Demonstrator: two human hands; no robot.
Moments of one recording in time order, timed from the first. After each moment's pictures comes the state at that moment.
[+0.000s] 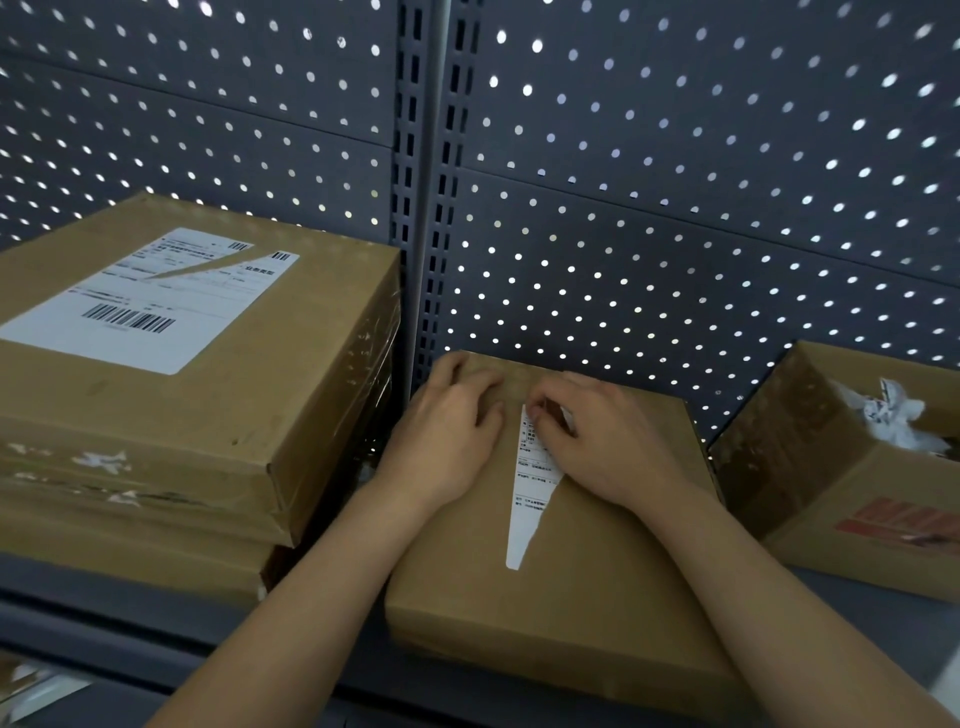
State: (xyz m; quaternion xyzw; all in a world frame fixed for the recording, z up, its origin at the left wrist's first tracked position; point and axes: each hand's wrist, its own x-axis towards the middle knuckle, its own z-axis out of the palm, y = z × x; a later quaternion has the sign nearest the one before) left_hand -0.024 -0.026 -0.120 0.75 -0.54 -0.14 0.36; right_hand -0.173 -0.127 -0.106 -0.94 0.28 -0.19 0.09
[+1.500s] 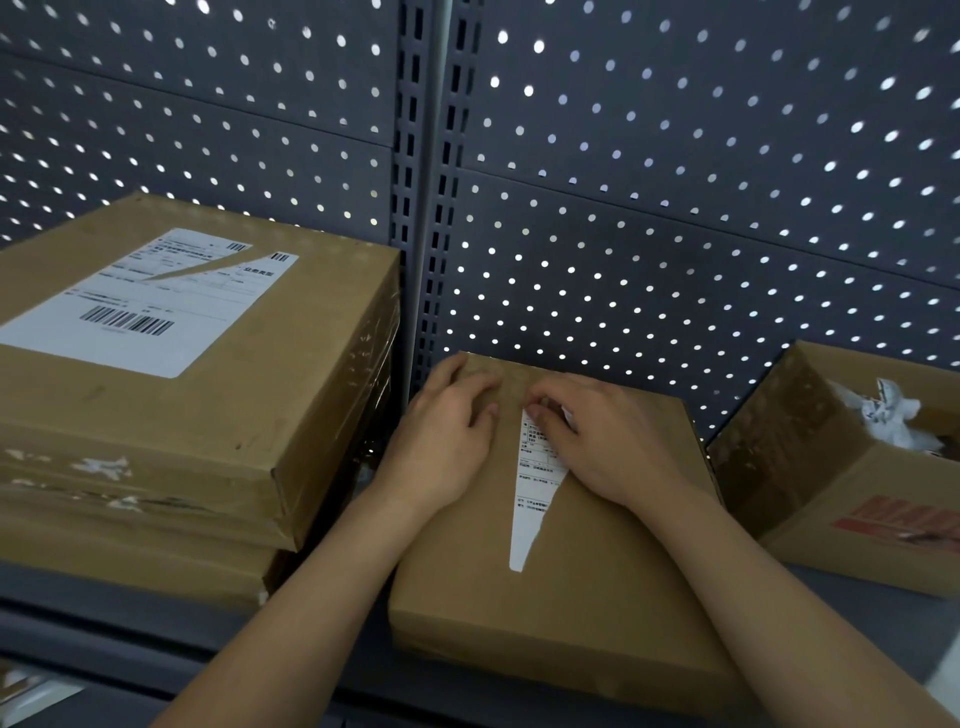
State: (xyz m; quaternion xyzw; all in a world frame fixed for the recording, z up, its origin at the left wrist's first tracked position) left_hand -0.021 -0.027 -0.128 0.73 -0.52 -0.16 0.41; right_hand -0.173 -0.128 -0.109 -0.93 0.29 -0.20 0.10
